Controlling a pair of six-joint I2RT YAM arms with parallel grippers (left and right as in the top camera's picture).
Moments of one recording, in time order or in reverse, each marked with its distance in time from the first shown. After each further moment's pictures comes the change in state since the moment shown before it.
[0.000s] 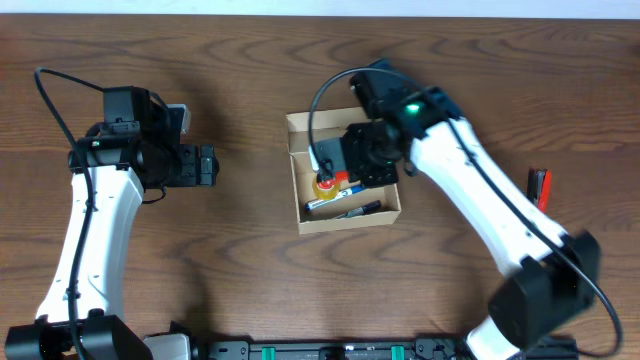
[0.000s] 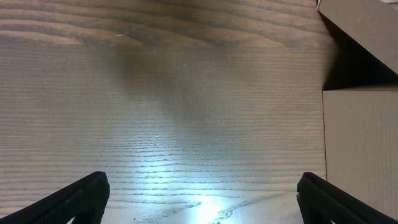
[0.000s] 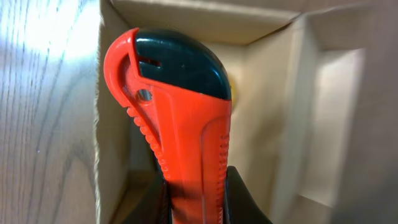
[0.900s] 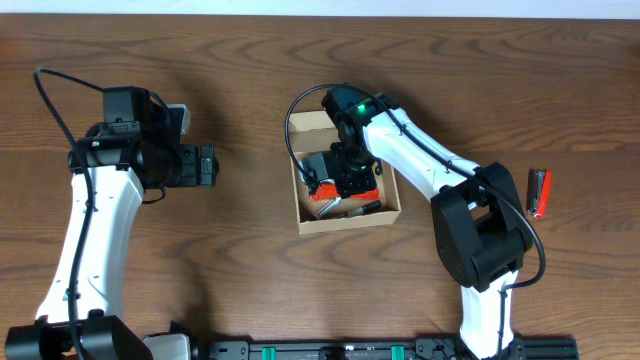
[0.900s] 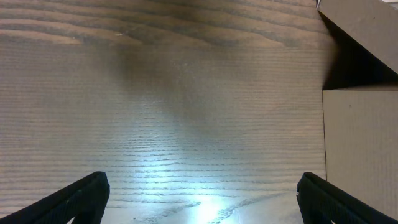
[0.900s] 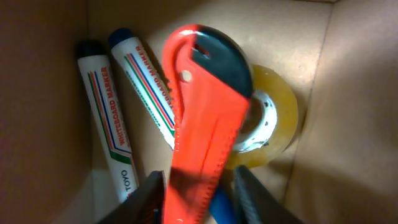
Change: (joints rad) left arm 0.000 -0.002 0.000 -0.002 0.000 0.000; right arm 0.010 0.301 0.000 0.099 0.026 -0.007
